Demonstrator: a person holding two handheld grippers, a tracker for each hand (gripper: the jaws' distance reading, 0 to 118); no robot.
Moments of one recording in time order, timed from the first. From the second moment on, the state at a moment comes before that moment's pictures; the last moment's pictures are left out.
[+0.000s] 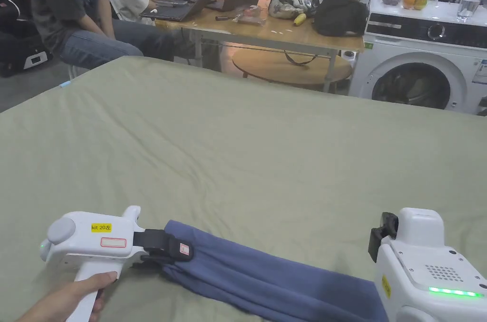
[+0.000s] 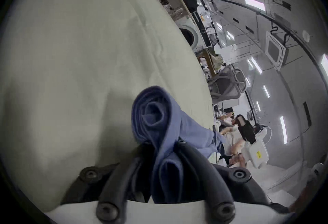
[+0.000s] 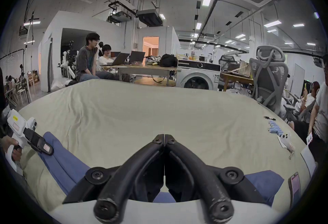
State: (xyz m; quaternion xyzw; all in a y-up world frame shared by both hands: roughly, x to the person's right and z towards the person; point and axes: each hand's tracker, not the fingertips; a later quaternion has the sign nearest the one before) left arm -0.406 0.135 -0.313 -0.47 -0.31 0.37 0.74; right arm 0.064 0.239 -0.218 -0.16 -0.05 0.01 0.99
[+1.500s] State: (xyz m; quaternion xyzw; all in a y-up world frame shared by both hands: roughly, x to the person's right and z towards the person) left arm -0.142 0.182 -0.295 -0.58 -0.31 0.20 0.72; right arm 0.130 0.260 -0.178 -0.16 -0.09 0.01 0.98
